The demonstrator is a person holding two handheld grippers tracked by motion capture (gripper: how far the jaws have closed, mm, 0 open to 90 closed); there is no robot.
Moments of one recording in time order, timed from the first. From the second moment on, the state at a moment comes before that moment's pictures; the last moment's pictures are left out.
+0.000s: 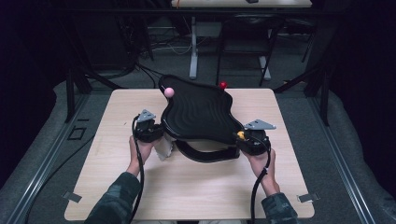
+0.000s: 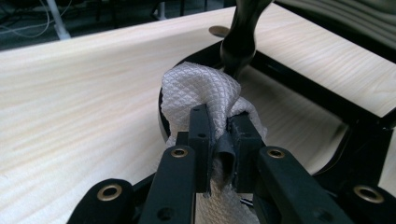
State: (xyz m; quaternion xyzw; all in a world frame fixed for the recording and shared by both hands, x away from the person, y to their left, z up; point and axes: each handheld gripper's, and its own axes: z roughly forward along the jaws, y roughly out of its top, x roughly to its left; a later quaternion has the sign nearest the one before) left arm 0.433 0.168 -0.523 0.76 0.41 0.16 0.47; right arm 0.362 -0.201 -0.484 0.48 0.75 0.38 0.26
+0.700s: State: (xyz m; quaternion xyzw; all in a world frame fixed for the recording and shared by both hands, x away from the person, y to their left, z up) left arm 0.434 0.160 -0.574 0.78 0.44 0.11 0.43; right arm 0.362 -0.200 -0.484 0.48 0.74 0.38 0.27
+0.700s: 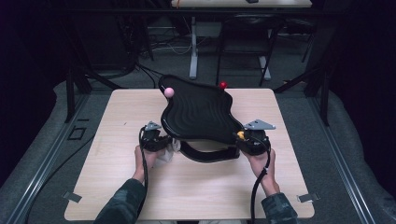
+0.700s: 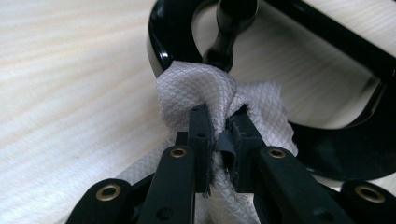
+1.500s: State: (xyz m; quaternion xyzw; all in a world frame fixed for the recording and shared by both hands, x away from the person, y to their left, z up) left arm 0.433 0.159 -0.517 0.78 0.40 0.16 0.46; right arm 0.362 -0.200 -0.484 0.48 0.74 0.38 0.26
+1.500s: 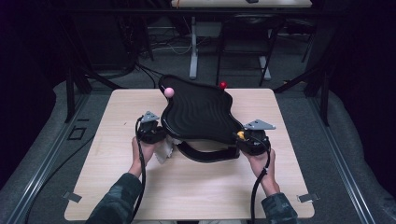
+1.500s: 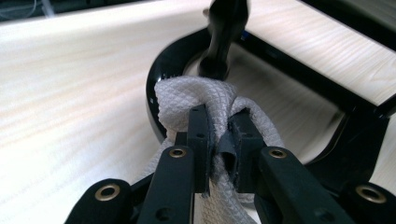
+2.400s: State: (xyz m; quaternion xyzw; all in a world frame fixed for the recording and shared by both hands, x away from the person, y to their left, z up) left arm 0.436 0.172 -0.470 0.76 0.37 0.20 0.50; right arm 0.362 -0.199 -0.484 0.48 0.74 0.38 0.26
